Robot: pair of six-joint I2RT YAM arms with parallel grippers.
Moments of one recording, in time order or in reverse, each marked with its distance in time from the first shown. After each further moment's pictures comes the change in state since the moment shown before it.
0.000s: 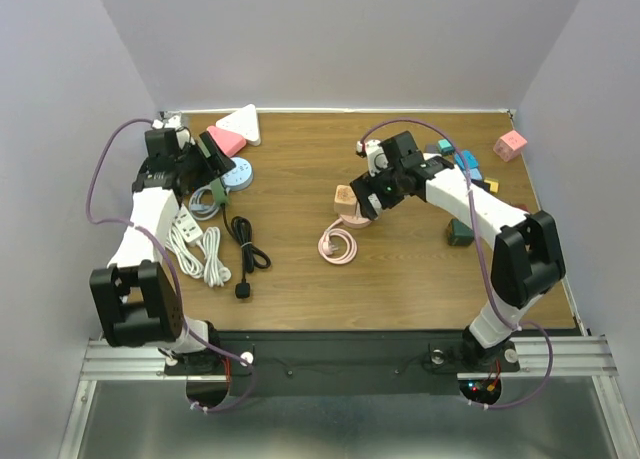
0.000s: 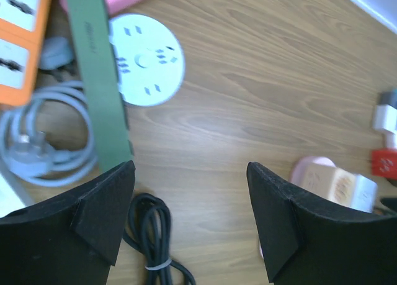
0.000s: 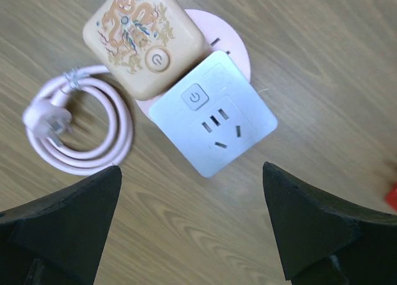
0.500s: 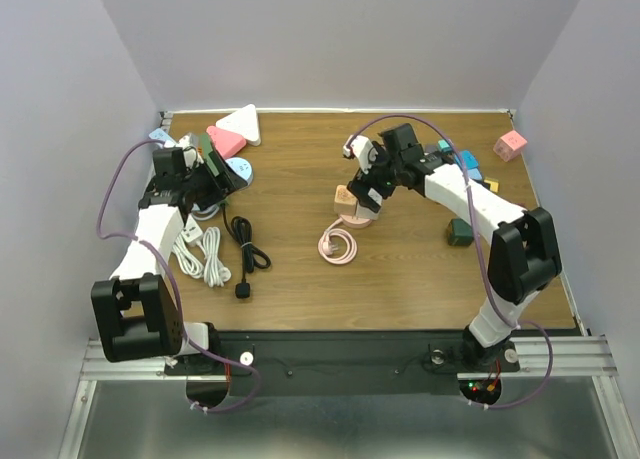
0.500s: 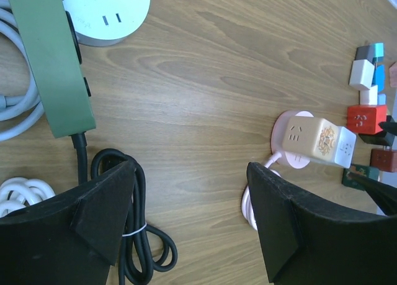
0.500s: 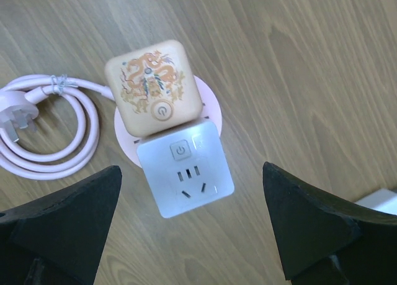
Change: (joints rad) left arm -0.018 -0.117 -0.198 0.039 0.121 -0.057; right arm -0.005 0.006 0.028 0.095 -0.149 -0.450
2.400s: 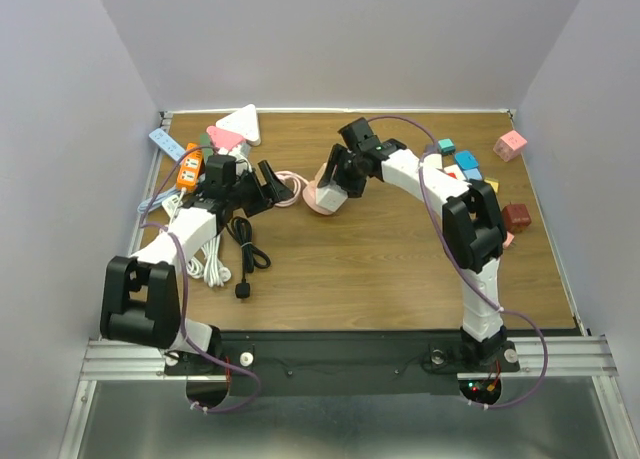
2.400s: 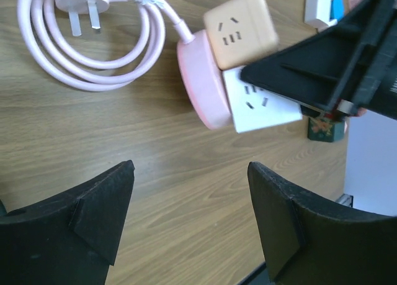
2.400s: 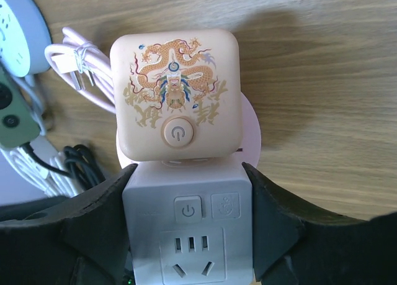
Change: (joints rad) left arm -0.299 0.045 -0.097 0.207 -0.002 -0.164; right arm 0.094 0.368 0.362 -0.093 0.148 1.421
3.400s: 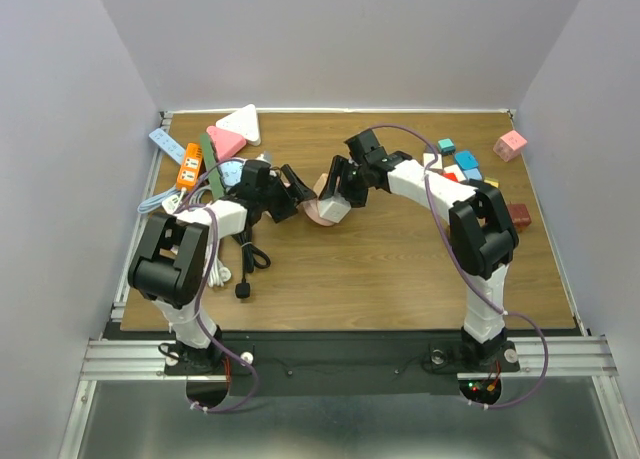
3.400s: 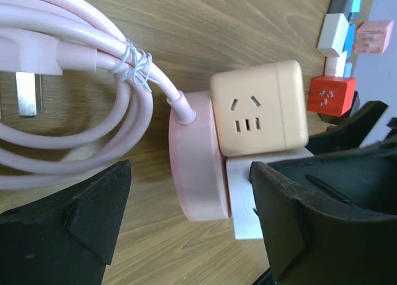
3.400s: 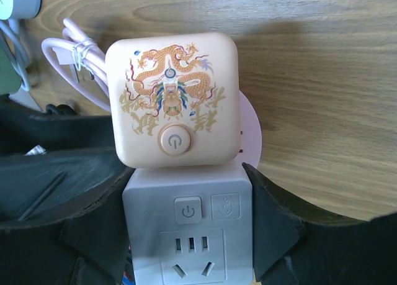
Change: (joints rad) left arm -0.141 0.283 0.023 0.240 -0.127 -0.276; right arm -0.002 -0.085 -0.185 0.125 -0.113 -0.090
